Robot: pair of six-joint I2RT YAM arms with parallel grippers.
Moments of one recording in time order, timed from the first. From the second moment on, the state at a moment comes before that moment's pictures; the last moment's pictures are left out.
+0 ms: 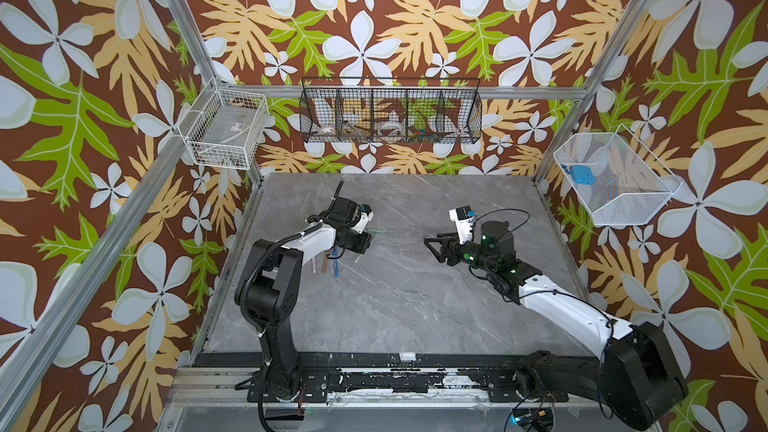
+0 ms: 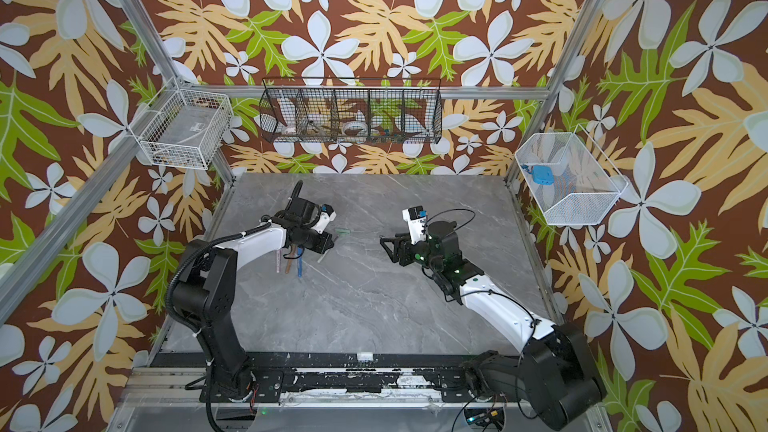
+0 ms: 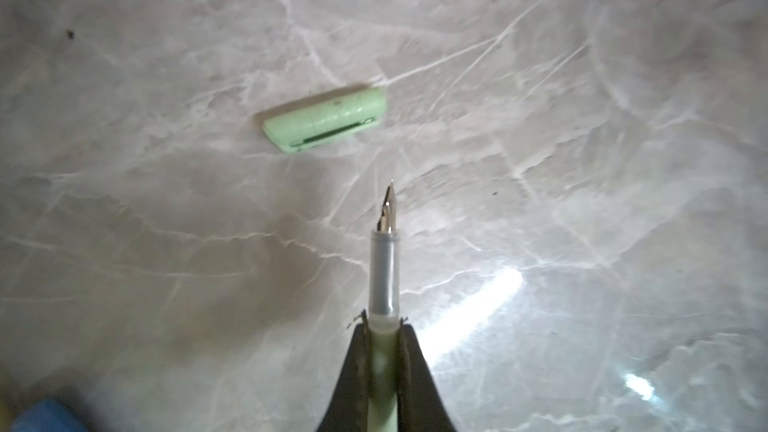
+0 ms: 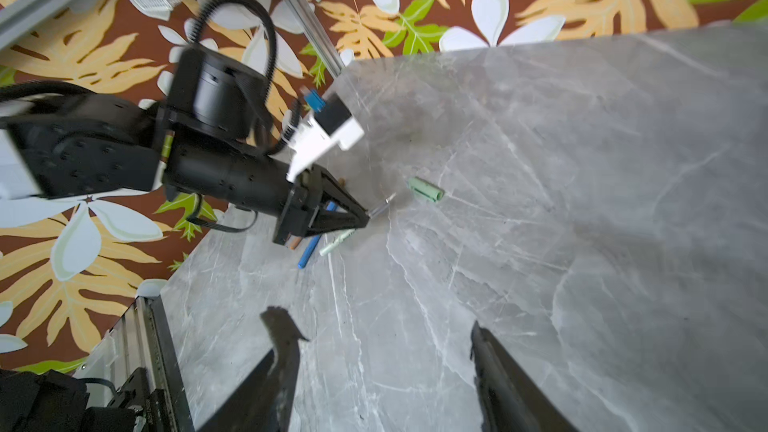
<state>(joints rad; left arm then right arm) -0.33 1.82 1.19 -0.38 0.33 0.01 0.42 1.28 0.70 0.18 -0.42 0.37</state>
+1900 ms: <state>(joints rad) -0.54 1.59 0.92 0.20 0.69 -0.35 0.45 1.62 0.64 1.01 -0.64 0.86</state>
